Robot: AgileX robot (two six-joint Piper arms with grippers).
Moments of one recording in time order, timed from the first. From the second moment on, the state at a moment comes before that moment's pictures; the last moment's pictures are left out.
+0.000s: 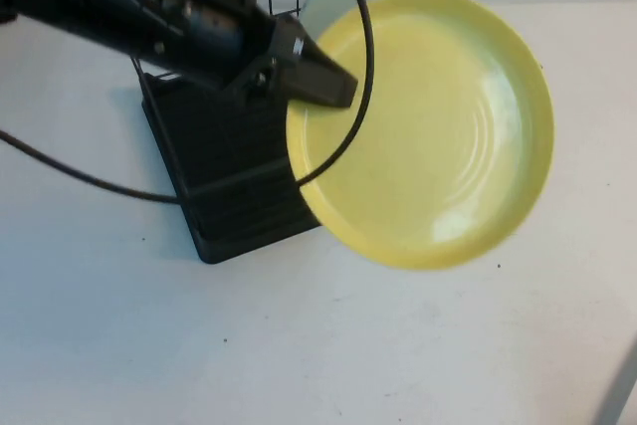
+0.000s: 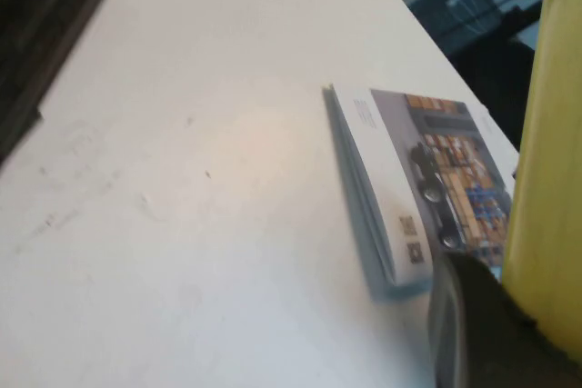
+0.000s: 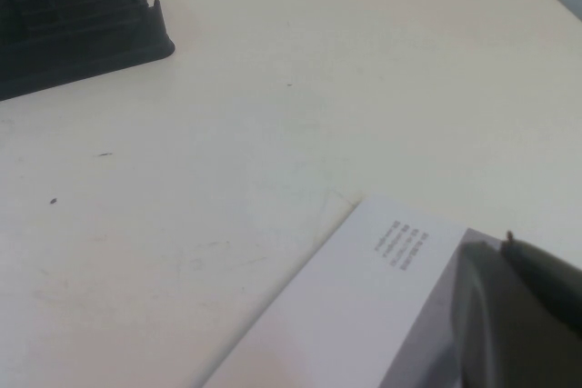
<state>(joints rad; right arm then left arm) -0.04 -0.01 0.03 -0.06 0.35 0.10 -0.32 1.66 -1.58 -0.95 1.20 0.71</state>
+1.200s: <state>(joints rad) -0.04 -0.01 0.03 -0.06 0.35 0.10 -0.28 1.73 -0.80 -1.29 0.65 1.16</state>
